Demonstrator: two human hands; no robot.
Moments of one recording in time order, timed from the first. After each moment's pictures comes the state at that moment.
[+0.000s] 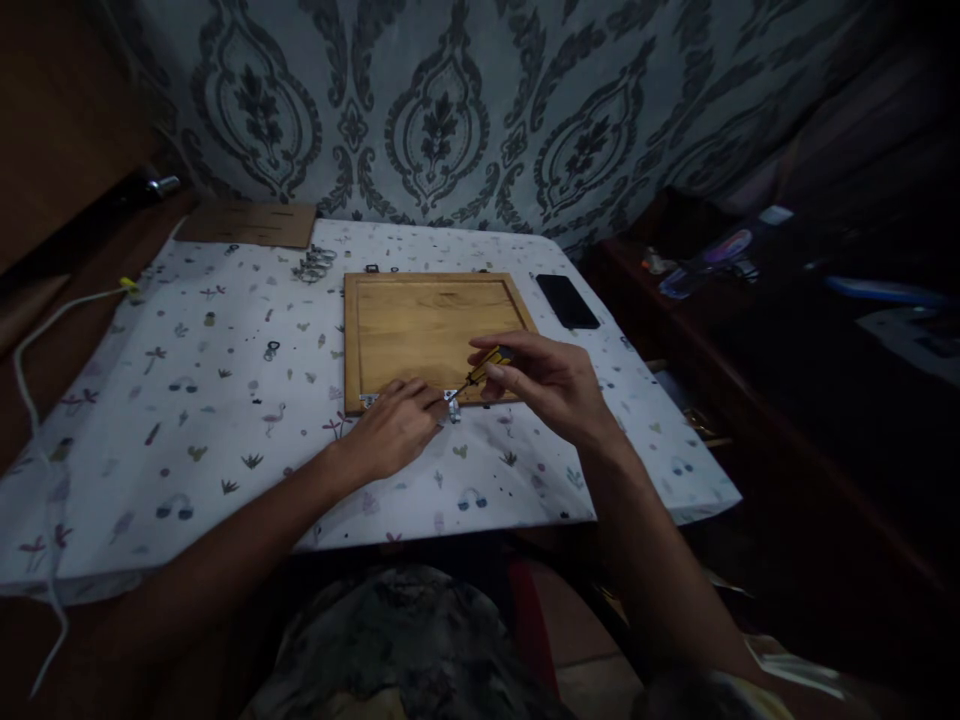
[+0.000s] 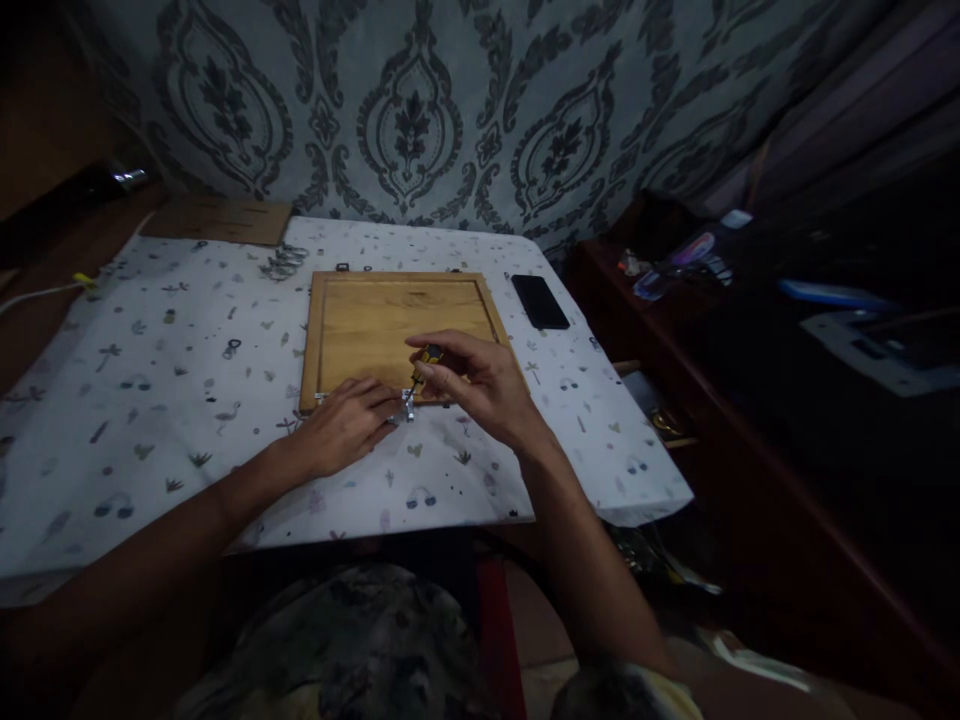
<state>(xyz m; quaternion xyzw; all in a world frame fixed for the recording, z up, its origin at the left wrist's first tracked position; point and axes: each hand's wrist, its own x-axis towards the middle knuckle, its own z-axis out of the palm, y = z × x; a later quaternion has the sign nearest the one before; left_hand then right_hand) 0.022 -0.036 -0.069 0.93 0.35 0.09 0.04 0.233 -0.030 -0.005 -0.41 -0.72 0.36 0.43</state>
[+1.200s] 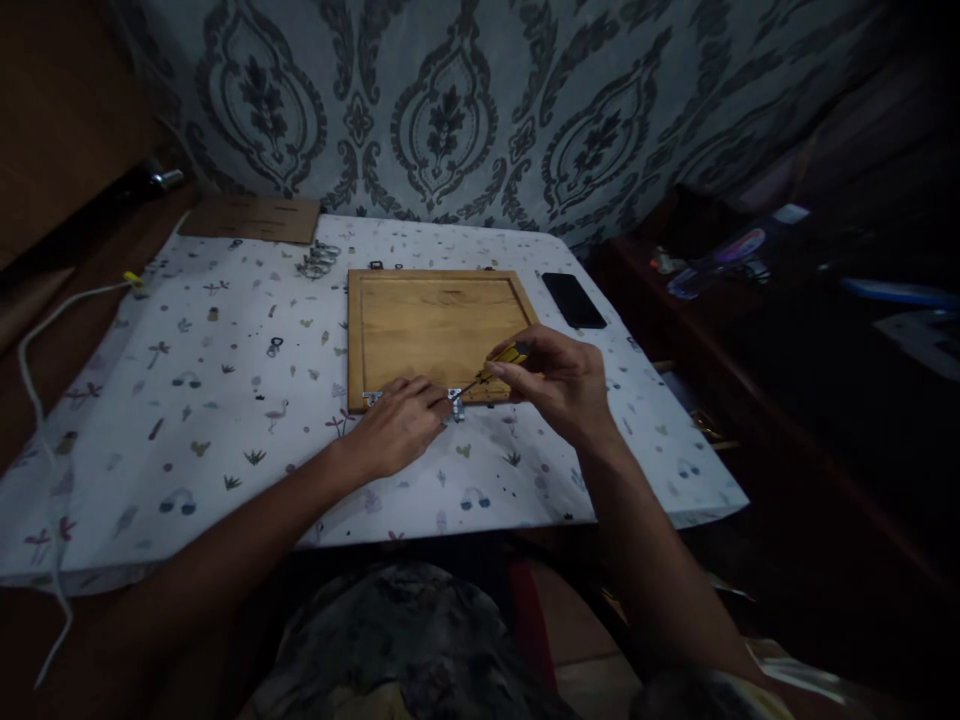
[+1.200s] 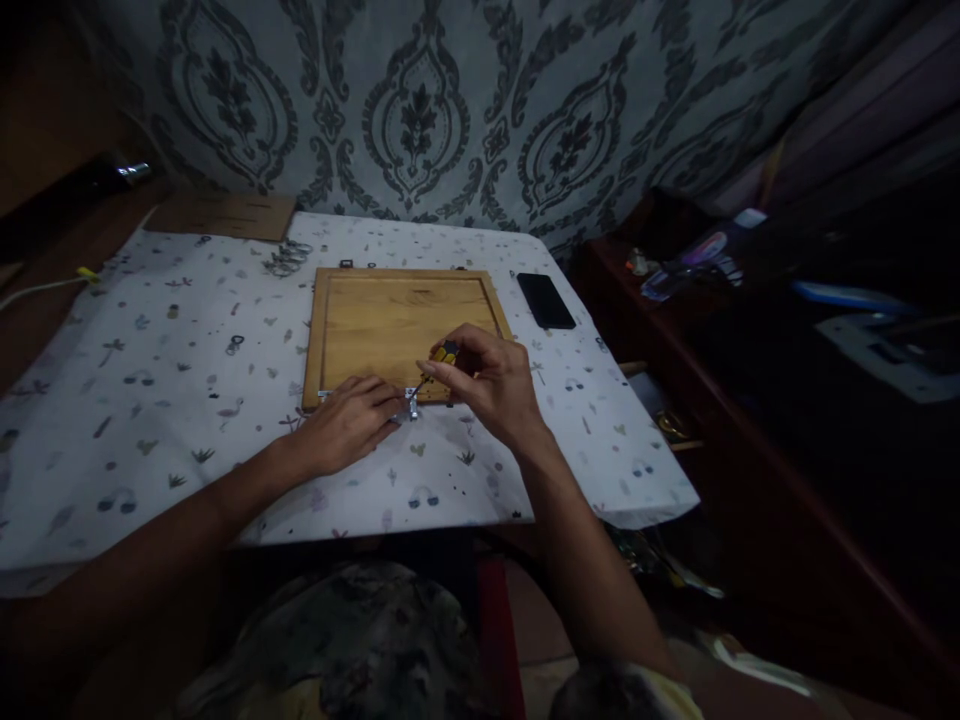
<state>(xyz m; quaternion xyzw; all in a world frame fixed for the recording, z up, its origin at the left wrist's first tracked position) 0.023 -0.037 -0.067 0.93 0.34 0.08 0.03 0.232 -0.026 -0.011 -0.46 -0.71 0.28 0.46</state>
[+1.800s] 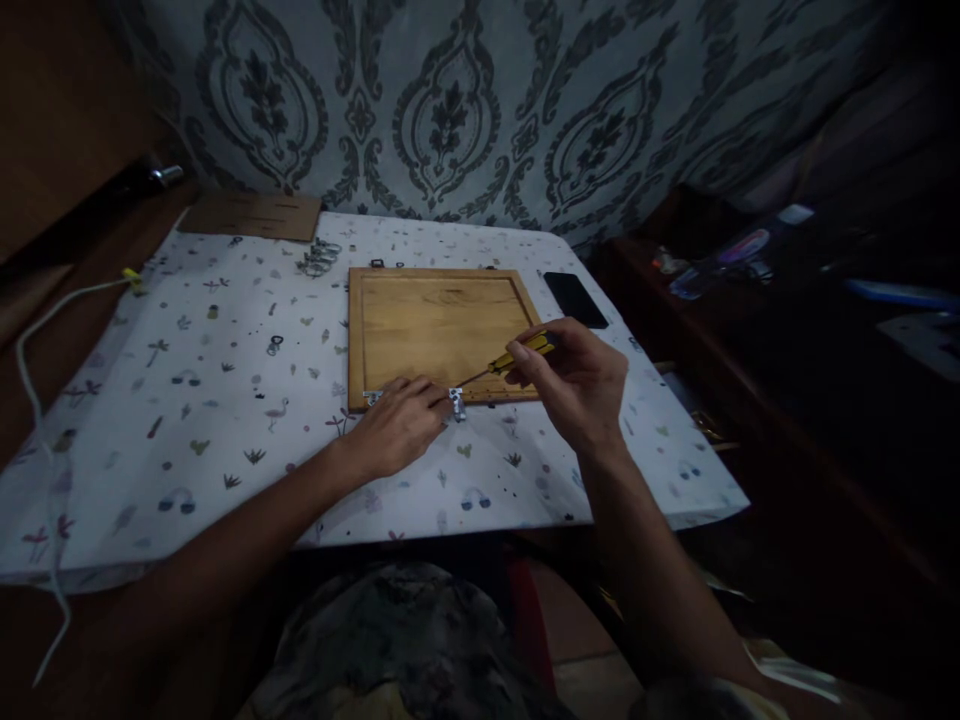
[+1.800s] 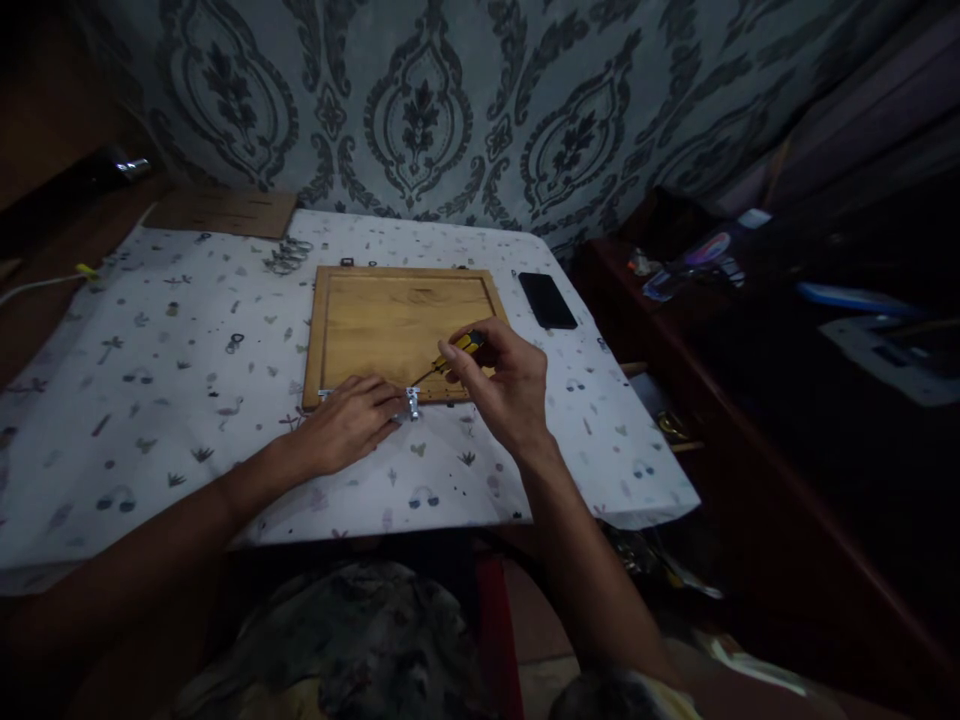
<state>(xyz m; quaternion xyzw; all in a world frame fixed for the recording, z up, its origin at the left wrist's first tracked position) 0.023 -0.036 -0.069 0.93 0.34 0.09 0.03 0.228 -0.030 -0.013 -0.47 -0.66 0.22 0.54</state>
